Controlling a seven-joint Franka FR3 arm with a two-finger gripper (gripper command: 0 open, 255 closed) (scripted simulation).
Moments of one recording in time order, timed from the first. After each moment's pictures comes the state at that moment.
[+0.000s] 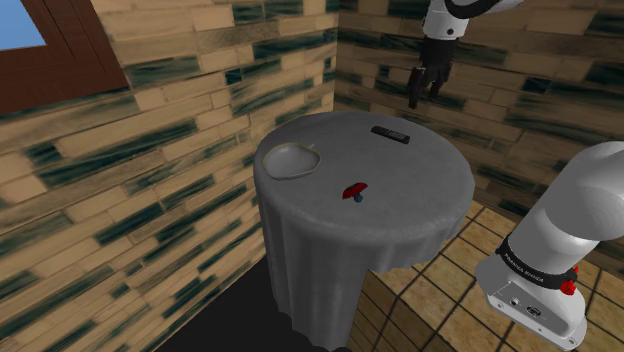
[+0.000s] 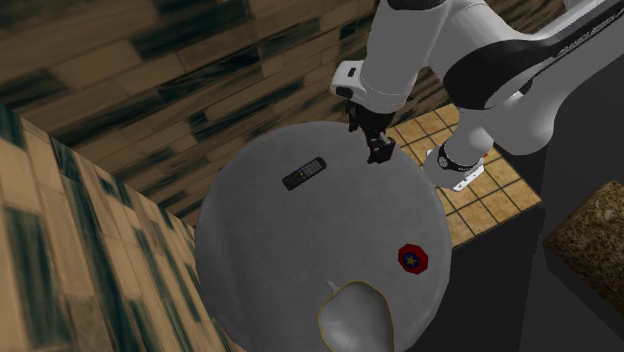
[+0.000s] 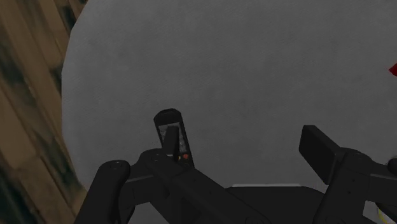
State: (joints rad) arm -0.03 -0.56 -0.08 -2.43 -0.07 1.88 -0.05
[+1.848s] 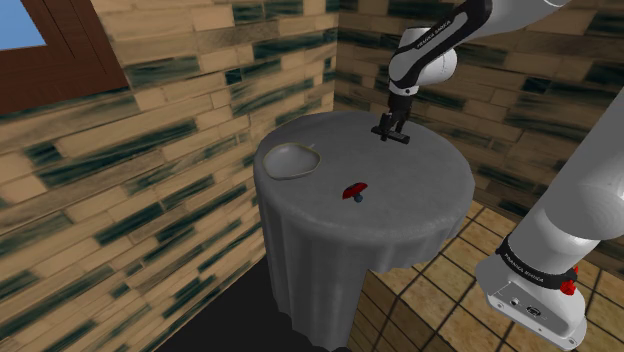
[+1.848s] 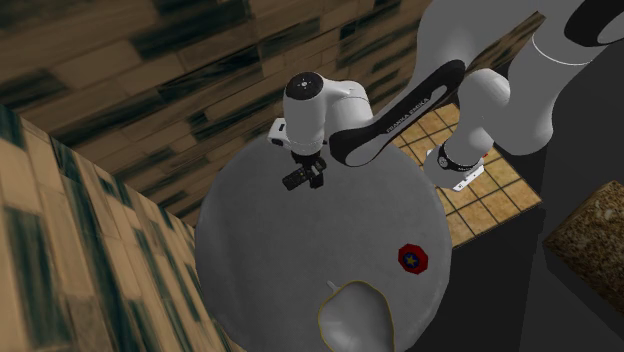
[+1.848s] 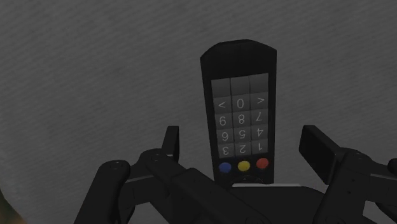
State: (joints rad) arm -0.03 0.03 -0.22 -2.33 0.04 2.38 -0.35
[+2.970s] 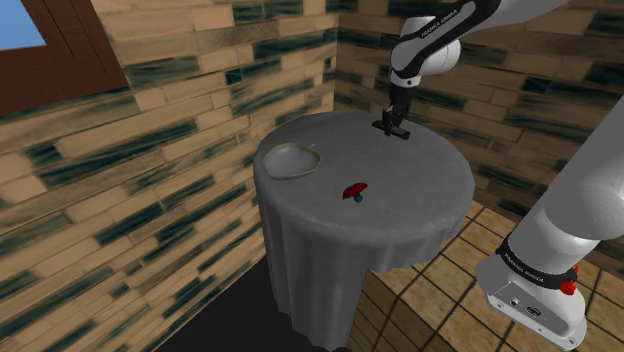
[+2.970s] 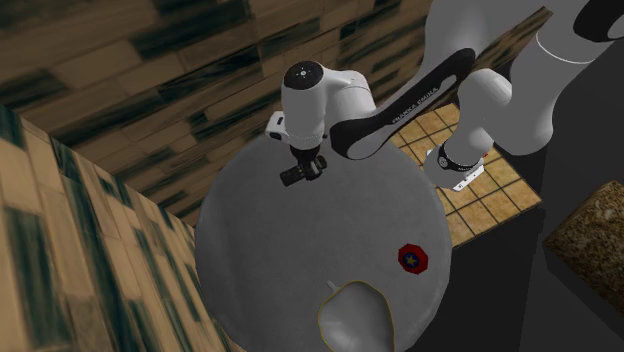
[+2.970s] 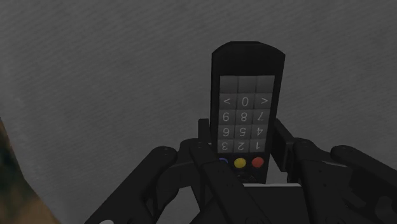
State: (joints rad) arm -0.03 -0.01 -0.22 -2.30 0.03 2.31 -0.33
